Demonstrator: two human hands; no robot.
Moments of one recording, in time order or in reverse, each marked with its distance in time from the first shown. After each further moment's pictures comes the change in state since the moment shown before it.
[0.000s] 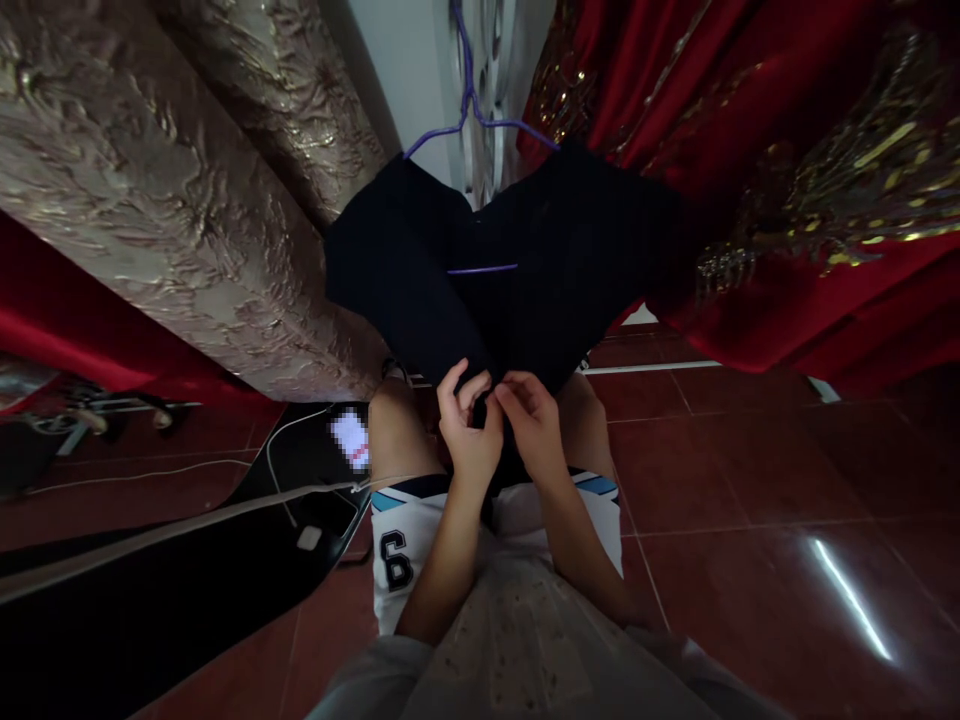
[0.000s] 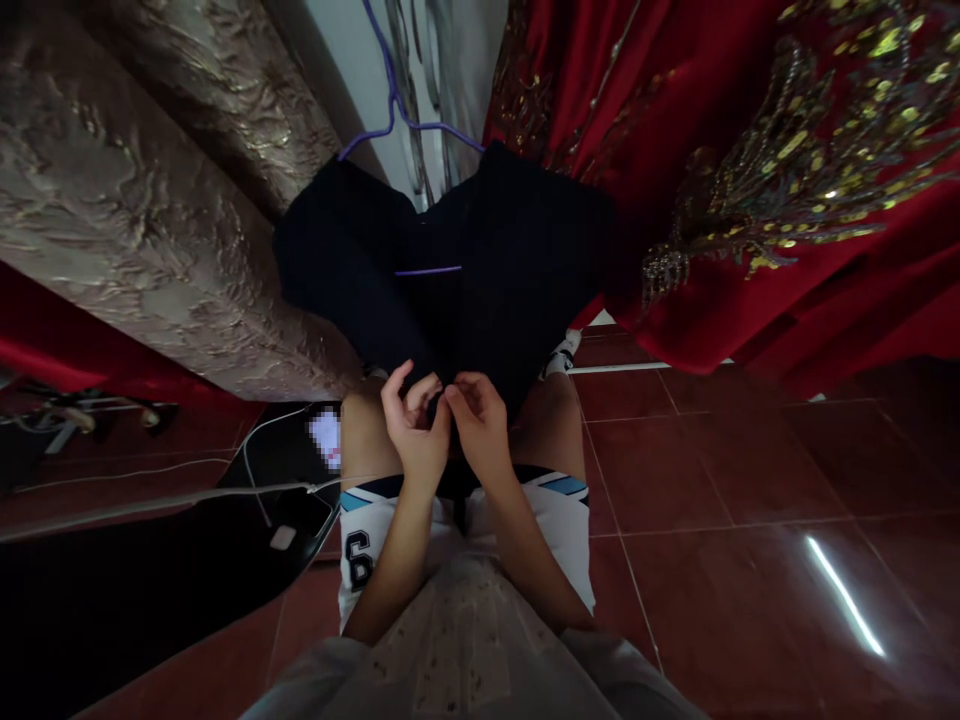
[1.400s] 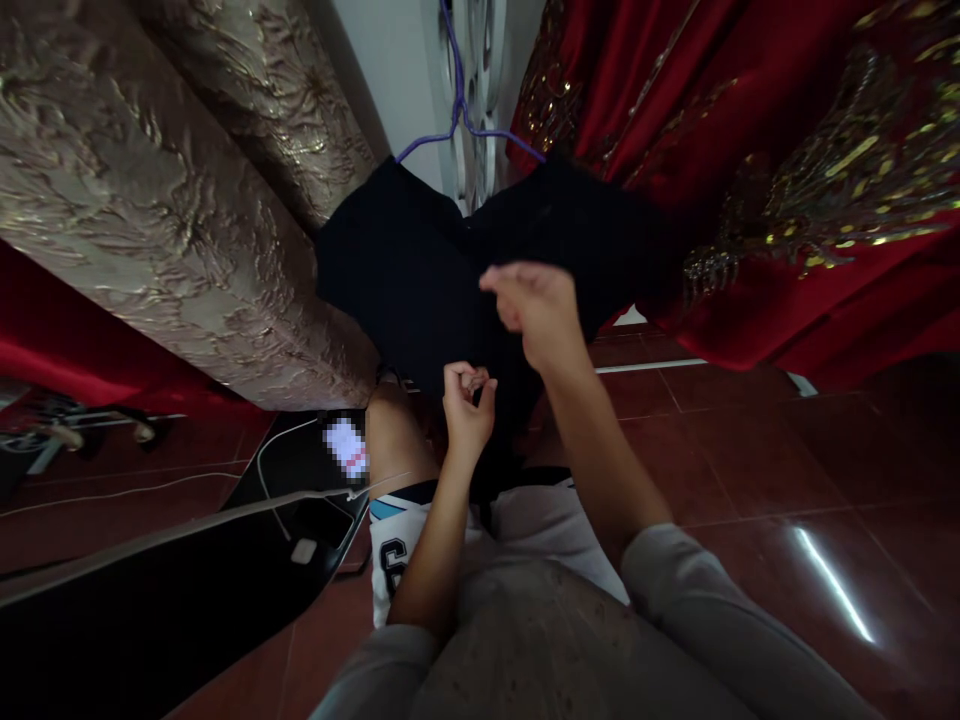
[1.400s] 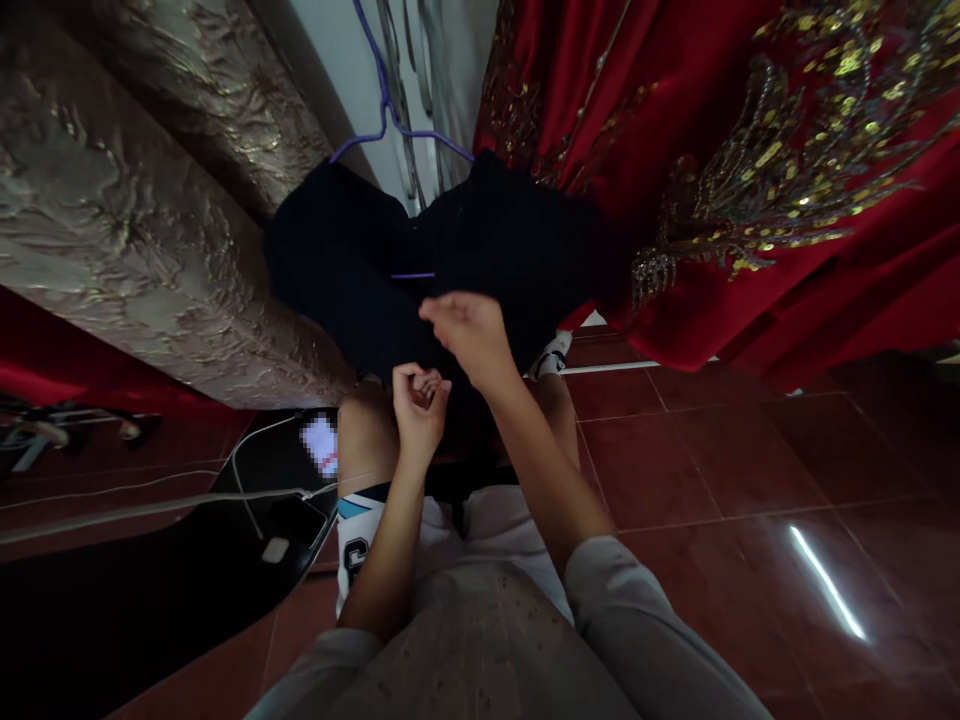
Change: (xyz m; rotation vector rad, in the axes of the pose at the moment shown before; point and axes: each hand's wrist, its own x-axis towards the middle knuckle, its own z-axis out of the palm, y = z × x) left_hand 0.024 -0.045 0.004 -0.280 -0.126 -0.145; right_hand 0.088 -0.093 0.024 -0.099 -0.184 -0.030
